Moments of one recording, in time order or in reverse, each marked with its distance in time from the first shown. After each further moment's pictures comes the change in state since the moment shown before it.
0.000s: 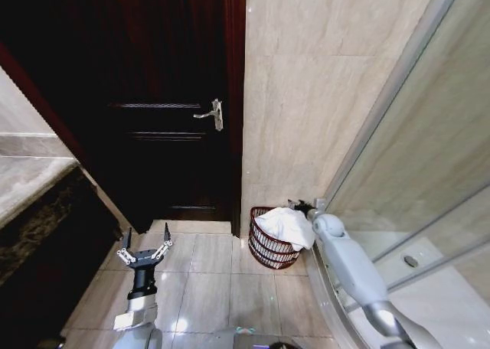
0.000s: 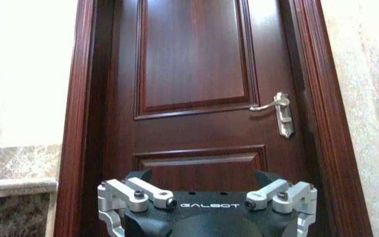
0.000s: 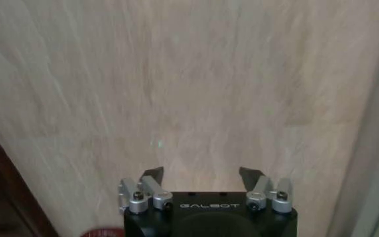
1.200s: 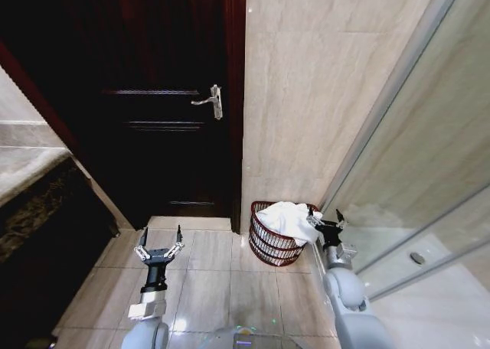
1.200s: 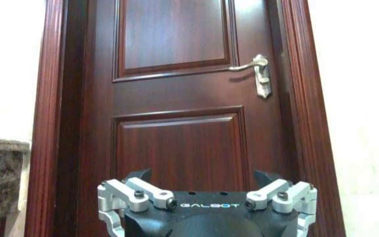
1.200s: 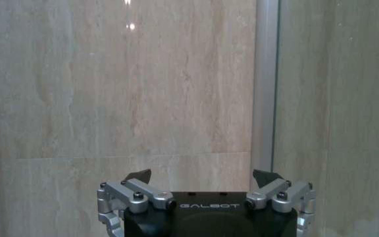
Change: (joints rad) left arm -0.054 0.000 0.011 0.085 0.001 0.029 0.077; right arm -0.529 0.283 0.216 0.459 -0.411 0.383 0.177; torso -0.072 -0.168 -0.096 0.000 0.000
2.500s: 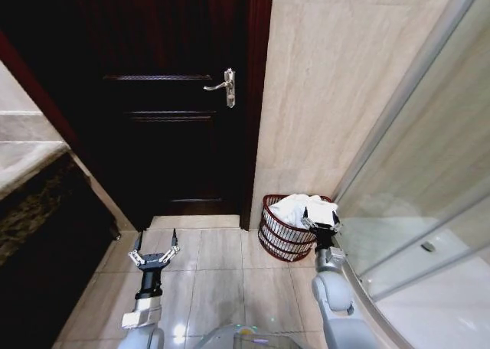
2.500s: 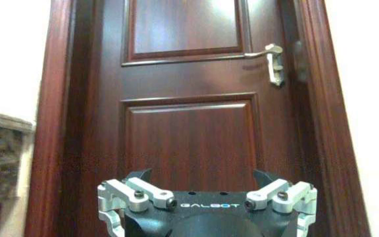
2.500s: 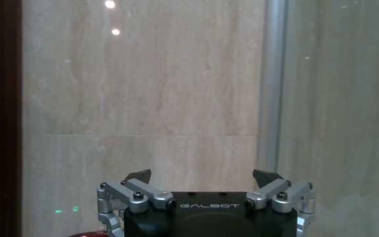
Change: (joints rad) left arm 0.022 0.000 -0.026 0.025 -0.040 -0.078 0.037; right arm -0.029 0.053 -0.040 0.016 -0.102 0.056 0.077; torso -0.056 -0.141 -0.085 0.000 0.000
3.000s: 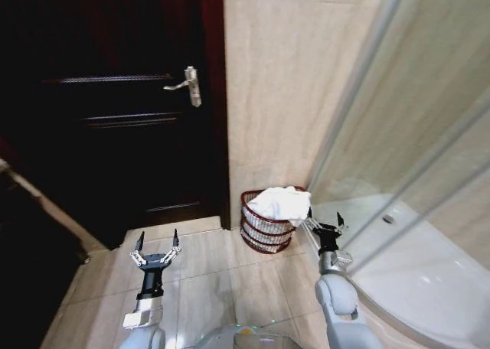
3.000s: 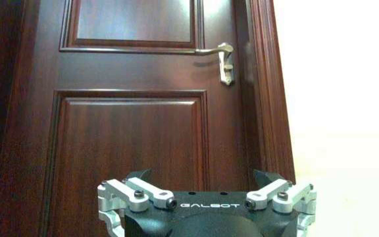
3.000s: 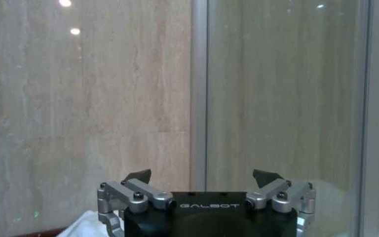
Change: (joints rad) left arm -0.008 0.000 0.013 0.002 0.001 0.003 -0.008; right arm -0.039 -0.026 0.041 0.029 0.070 0.018 -0.070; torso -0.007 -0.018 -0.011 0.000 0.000
